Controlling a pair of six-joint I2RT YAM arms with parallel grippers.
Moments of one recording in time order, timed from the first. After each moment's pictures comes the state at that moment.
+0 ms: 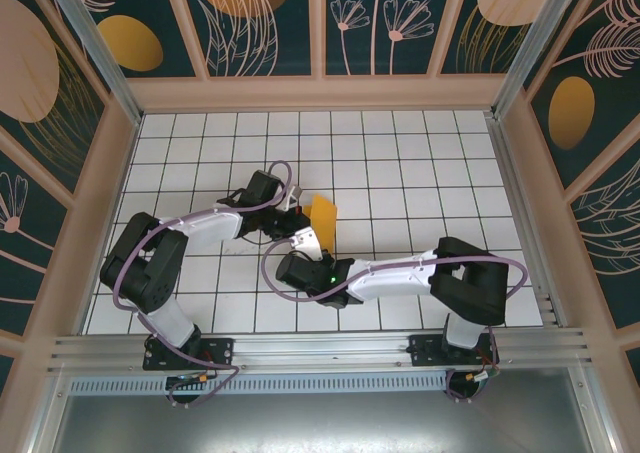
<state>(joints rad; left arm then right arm) -0.53 1.69 0.90 -0.14 0.62 -0.66 1.30 1.71 0.93 -0.21 0.61 0.66</state>
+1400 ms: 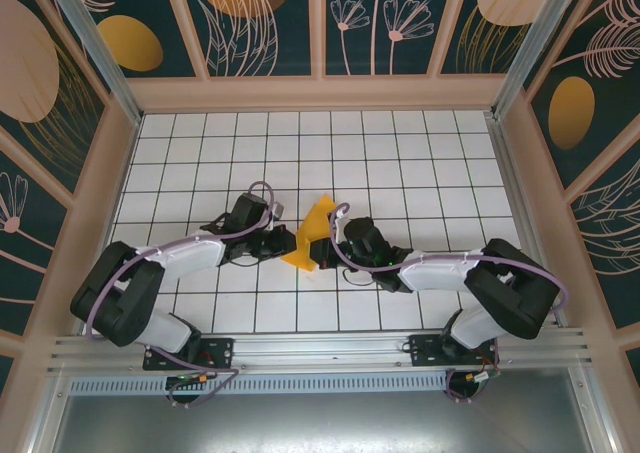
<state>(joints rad) -0.55 1.48 0.63 -0.06 0.47 -0.77 0.92 1.48 0.53 0.47 -0.20 0.80</state>
